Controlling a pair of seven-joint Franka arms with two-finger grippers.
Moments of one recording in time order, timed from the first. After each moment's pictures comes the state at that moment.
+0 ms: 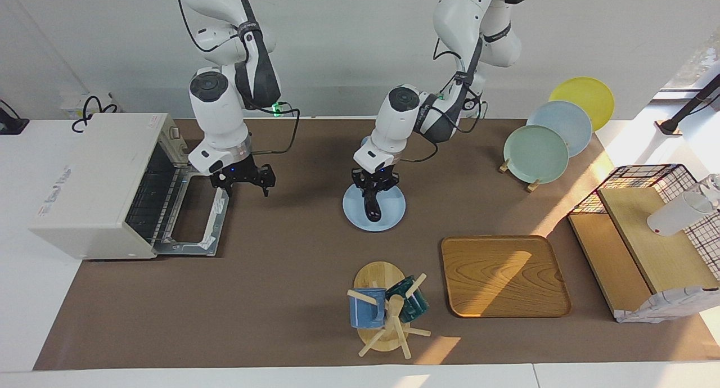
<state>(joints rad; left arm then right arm) -0.65 0.26 -0.10 -2.06 -0.15 2.50 -0.54 0.21 0.01 -0.03 -2.15 -0.04 2.20 0.20</state>
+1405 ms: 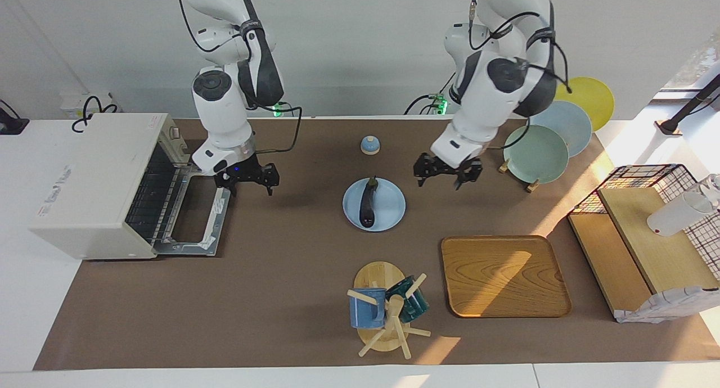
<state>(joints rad) -0.13 0.08 -0.06 -1.68 -0.11 1.78 -0.08 0.46 0.22 -0.01 -1.73 0.03 2.06 0.39</state>
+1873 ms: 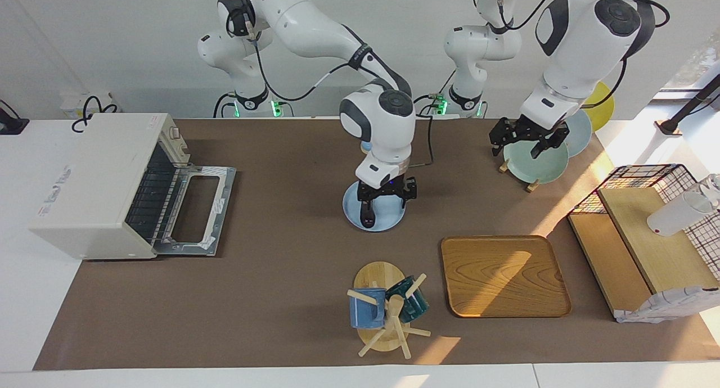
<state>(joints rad) -0.12 -0.03 -0.07 -1.74 -0.07 1.67 -0.07 0.72 0.60 -0.01 -1.44 -0.08 2.14 0.76</state>
